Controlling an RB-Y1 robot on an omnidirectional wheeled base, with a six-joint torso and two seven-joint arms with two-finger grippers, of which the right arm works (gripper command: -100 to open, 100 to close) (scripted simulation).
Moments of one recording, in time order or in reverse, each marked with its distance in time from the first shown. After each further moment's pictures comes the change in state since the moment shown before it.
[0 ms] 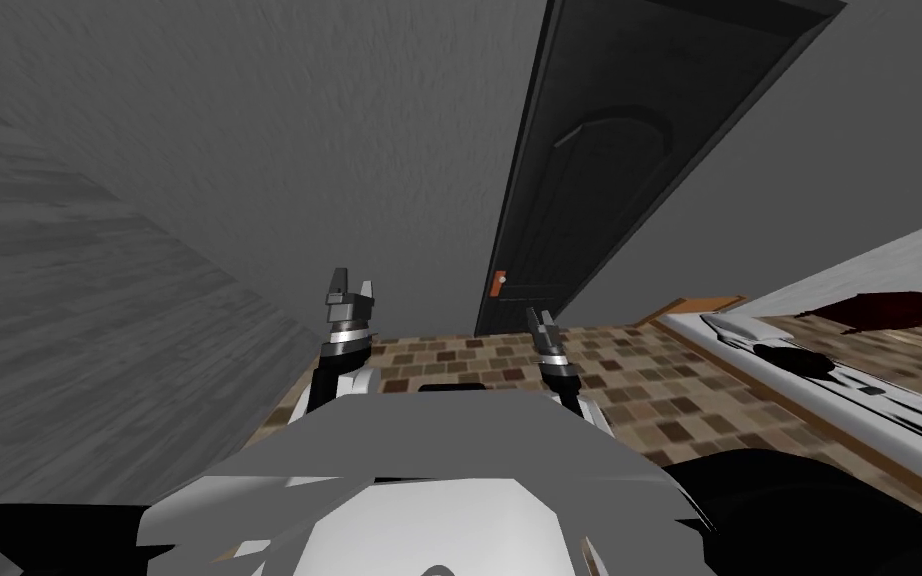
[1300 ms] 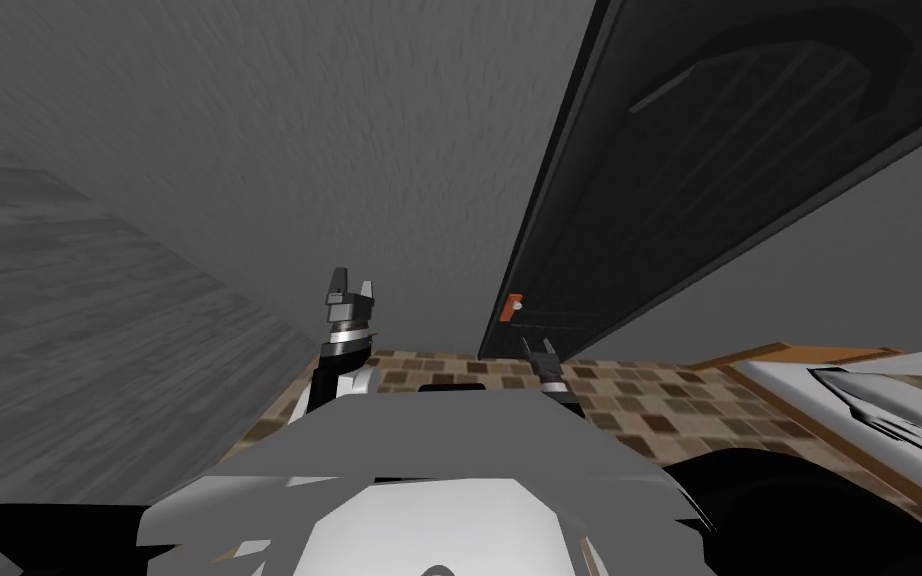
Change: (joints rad) arm 0.092 0.073 -0.095 0.227 0.247 -0.059 0.218
